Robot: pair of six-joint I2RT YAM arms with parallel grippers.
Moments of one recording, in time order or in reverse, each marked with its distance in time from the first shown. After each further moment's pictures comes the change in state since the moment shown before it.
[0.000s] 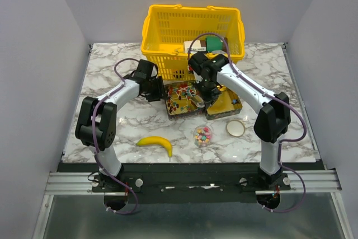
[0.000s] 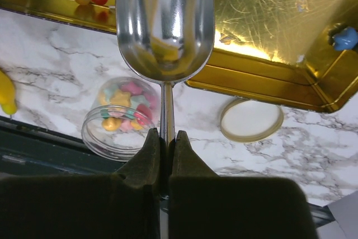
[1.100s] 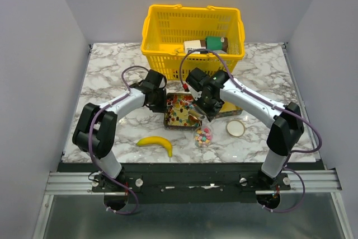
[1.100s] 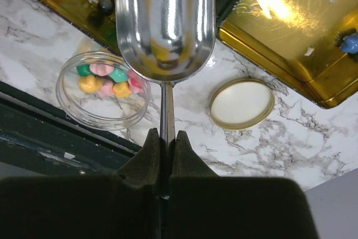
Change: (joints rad) left arm -0.138 -0.084 -0.124 -0.024 -0.098 0.047; right arm 0.116 -0.191 -0.263 0.071 0.066 -0.171
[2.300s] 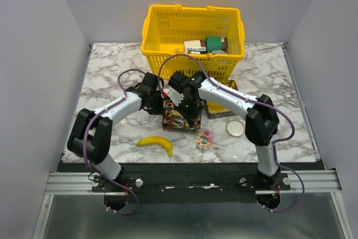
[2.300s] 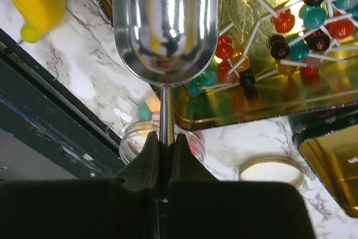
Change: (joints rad) left arm 0.002 -0.072 -0.068 -0.013 0.017 -0.049; right arm 0.088 0.248 0.186 0.002 -0.242 -0.168
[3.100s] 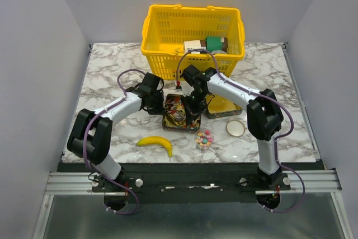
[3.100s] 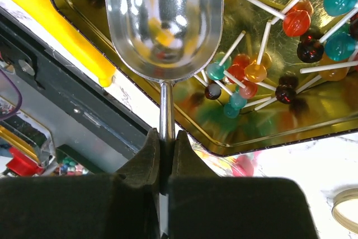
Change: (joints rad) left arm 0.001 -0.004 -0.006 0.008 -0.005 -0.029; right arm -0.159 0.015 -0.109 0.166 -0.291 0.340
